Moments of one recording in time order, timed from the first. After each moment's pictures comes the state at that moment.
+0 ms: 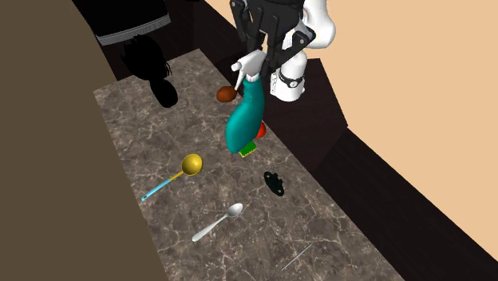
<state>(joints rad) -0.32 -0.05 -0.08 -1.36 -0.12 1.35 0.32</state>
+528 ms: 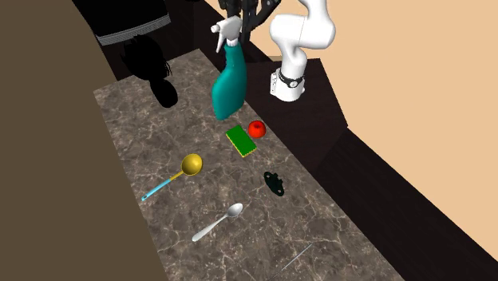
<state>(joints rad) -0.37 -0.30 -0.15 -1.63 -0.15 1.39 0.21</state>
